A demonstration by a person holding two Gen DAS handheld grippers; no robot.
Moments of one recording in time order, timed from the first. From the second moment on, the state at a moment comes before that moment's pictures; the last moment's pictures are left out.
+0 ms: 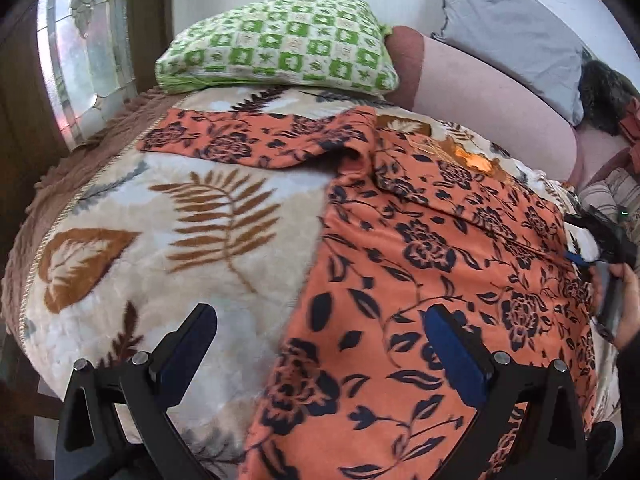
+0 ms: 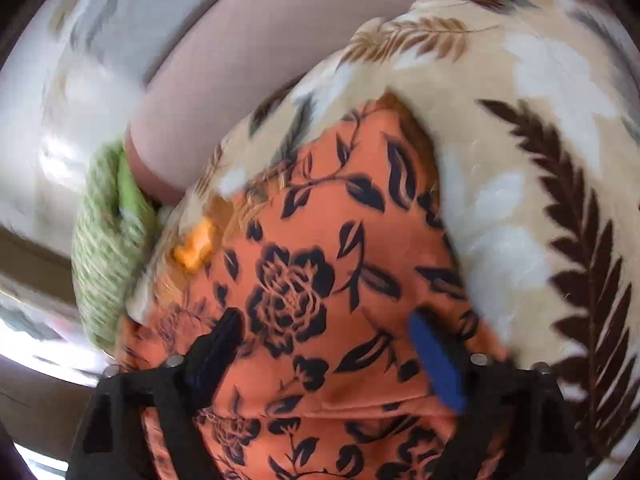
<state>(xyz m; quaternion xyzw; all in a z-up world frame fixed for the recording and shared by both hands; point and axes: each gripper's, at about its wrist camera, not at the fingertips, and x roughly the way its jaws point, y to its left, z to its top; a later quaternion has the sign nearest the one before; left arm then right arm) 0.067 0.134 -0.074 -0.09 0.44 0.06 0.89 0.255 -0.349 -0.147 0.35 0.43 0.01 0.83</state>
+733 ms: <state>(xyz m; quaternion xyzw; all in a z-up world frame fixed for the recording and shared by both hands) 0.246 0.395 -0.135 -0.45 0.37 0.07 0.81 0.192 -0.258 -0.116 0.21 0.45 0.09 0.86</state>
